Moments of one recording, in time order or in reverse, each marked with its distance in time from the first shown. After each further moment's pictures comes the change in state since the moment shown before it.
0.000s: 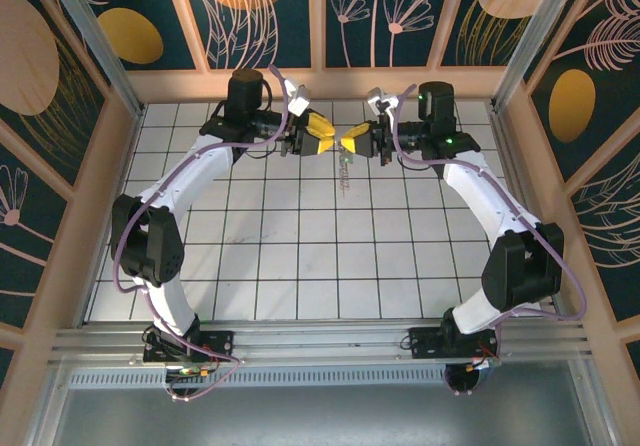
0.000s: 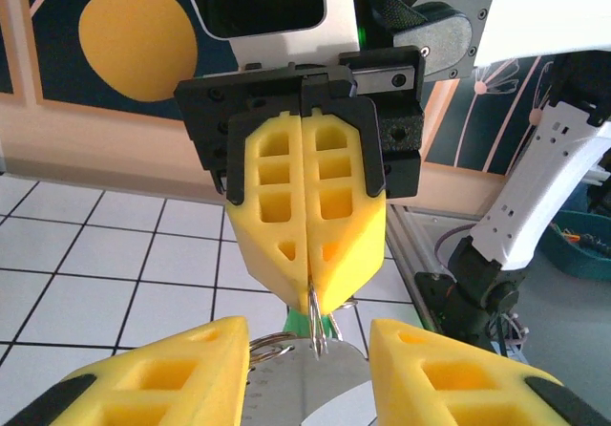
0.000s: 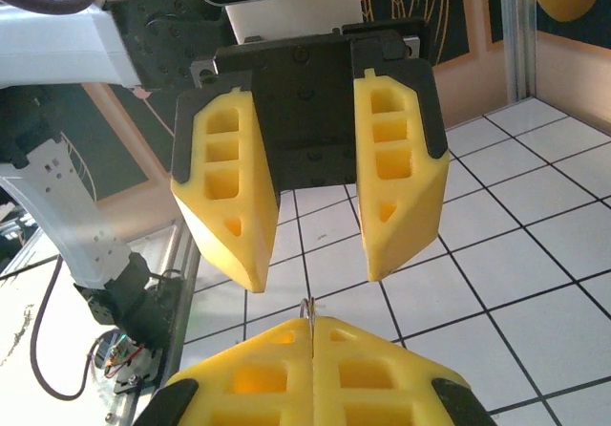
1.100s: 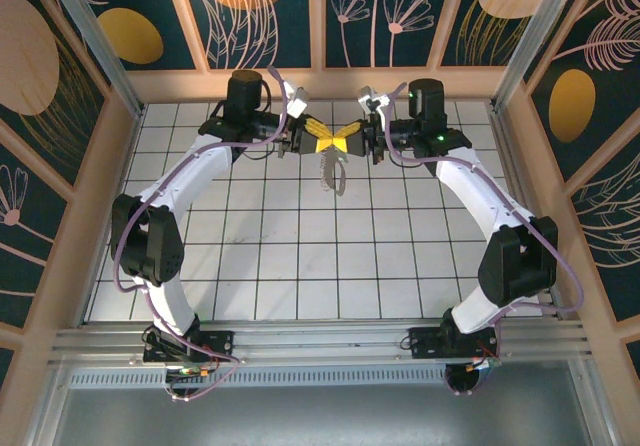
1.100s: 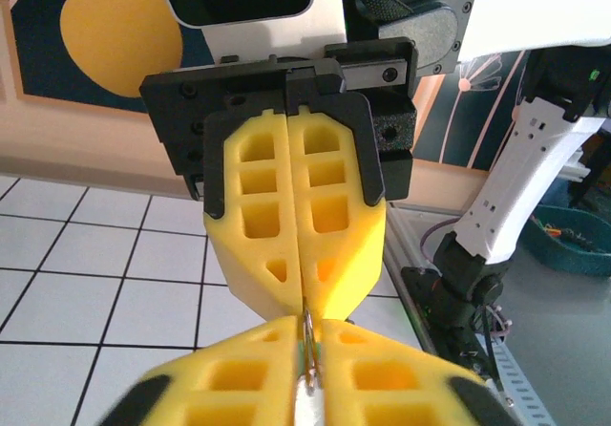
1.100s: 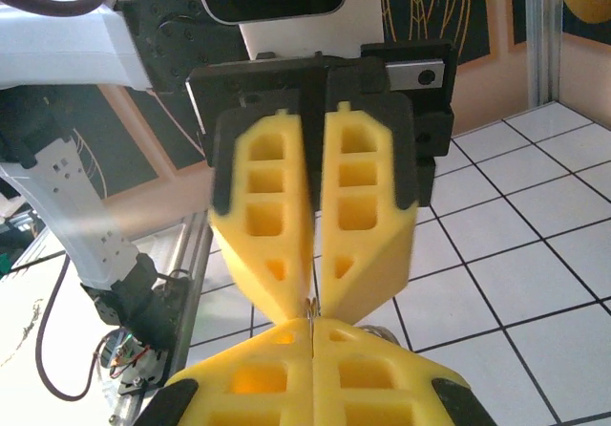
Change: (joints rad) left arm 0.005 0.002 0.000 -0.037 0.039 0.032; right arm 0.041 0.039 0.042 0.012 0.005 0.008
